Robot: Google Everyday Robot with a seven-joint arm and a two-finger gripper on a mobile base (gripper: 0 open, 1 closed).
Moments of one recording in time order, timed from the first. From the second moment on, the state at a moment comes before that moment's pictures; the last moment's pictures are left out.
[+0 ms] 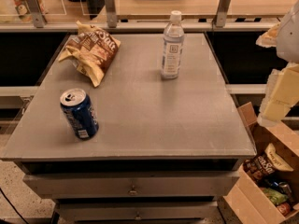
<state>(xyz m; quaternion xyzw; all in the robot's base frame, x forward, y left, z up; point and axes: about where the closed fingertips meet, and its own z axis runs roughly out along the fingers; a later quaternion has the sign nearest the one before) 0.438 -0.217 0.976 -0.60 0.78 -0.03 0.16</state>
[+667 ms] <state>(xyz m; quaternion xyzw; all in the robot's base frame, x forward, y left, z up) 0.457 -0.207 0.983 -0.61 0.77 -0.04 0.17</state>
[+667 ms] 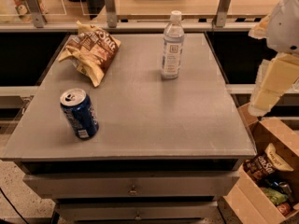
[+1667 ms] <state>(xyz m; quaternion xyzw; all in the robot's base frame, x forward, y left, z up) 0.564 -0.164 0.964 -0.62 0.75 -0.01 0.23</state>
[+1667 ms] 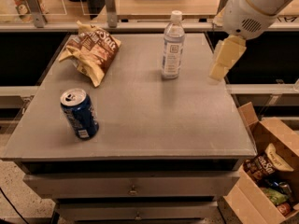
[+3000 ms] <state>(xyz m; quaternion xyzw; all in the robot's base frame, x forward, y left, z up) 0.661 -0.122 0.902 -0.57 0.75 0.16 0.31</state>
